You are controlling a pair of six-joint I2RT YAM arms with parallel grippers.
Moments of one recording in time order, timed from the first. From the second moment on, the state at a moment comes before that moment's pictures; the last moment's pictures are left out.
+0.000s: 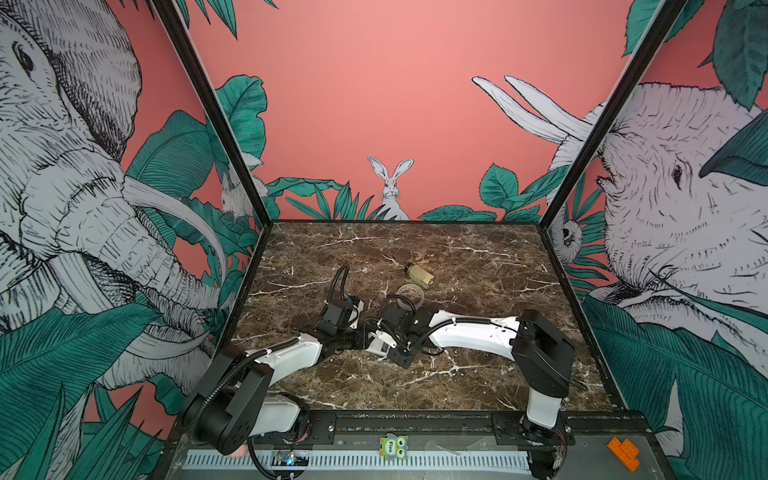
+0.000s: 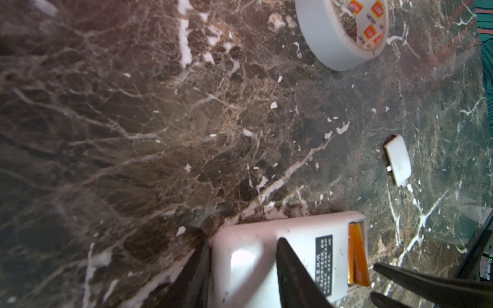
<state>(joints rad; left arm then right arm) -0.51 1.31 0.43 -0.05 0.30 -0.45 1.10 1.86 1.27 -0.73 0.02 0.01</state>
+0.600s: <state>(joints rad) -0.51 1.31 0.43 -0.05 0.30 -0.45 1.11 1.88 1.26 -0.73 0.04 0.01</state>
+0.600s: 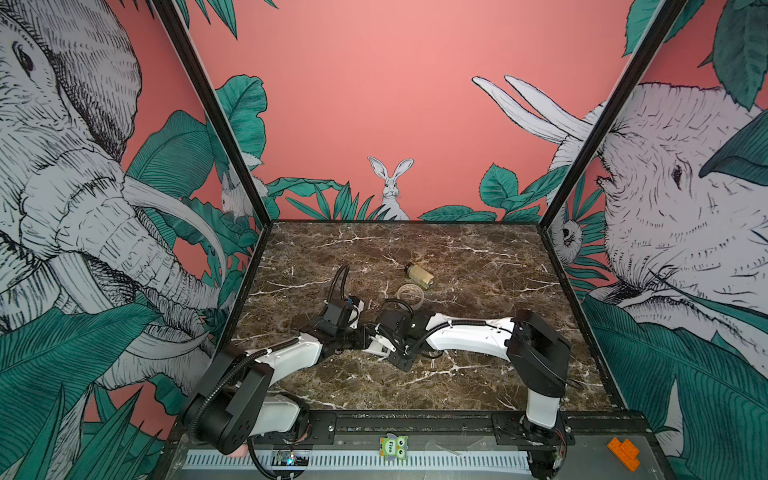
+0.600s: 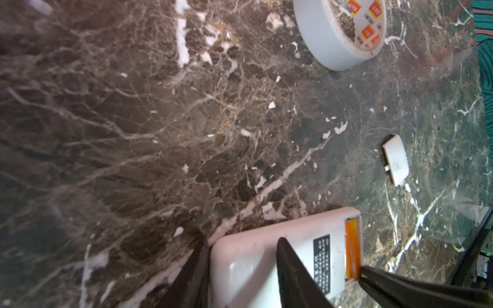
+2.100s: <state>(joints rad) -0.51 1.29 0.43 -0.09 0.30 -0.44 0.92 1.64 1.10 -0.72 0.06 0.03</state>
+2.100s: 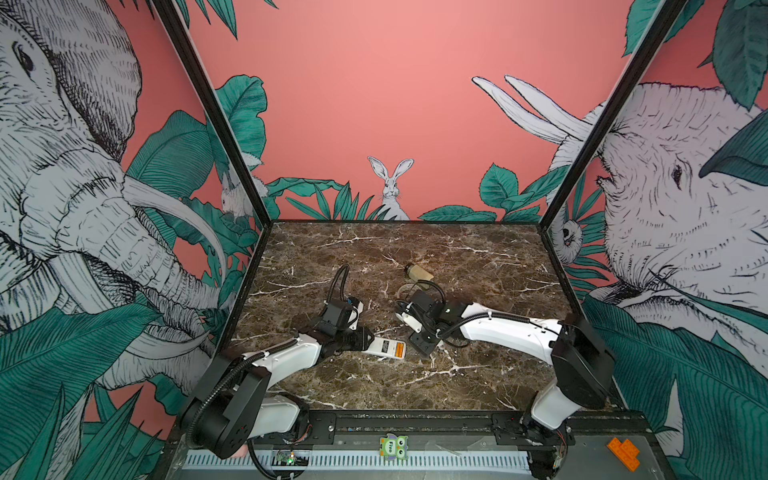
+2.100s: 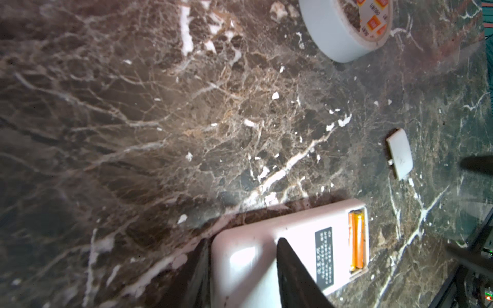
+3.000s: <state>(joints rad) -0.51 1.16 0.44 -0.26 0.30 -0.39 0.80 1.73 1.03 -0.70 0.01 0.01</state>
